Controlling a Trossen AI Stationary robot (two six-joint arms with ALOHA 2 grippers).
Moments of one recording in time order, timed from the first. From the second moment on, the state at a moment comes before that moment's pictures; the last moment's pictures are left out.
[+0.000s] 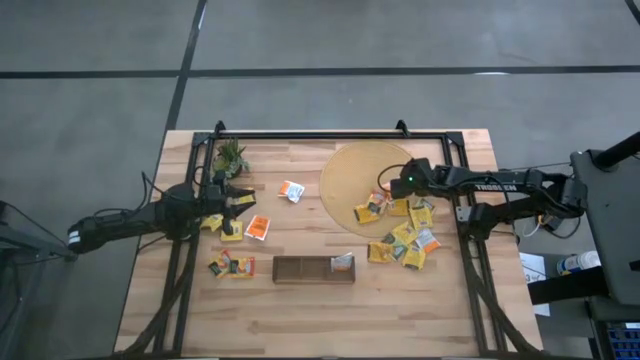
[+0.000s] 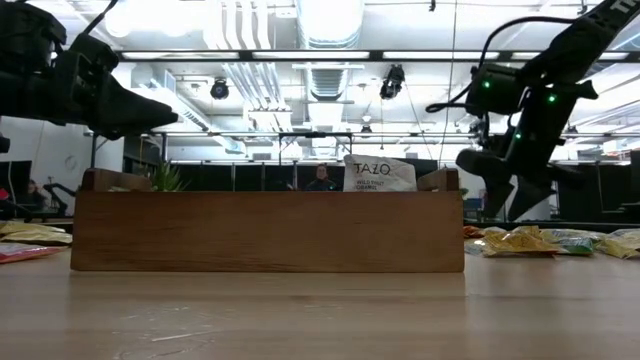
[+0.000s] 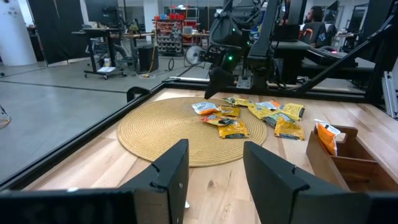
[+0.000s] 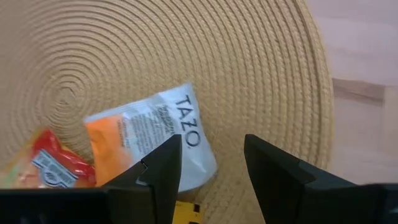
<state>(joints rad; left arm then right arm) 0.23 0.12 0.01 0.02 0.00 0.00 -0.46 1.20 0.47 -0.41 0.33 0.89</state>
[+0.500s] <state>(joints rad) 0.23 0.12 0.01 0.02 0.00 0.00 -0.46 1.20 0.47 -0.35 0.31 0.86</state>
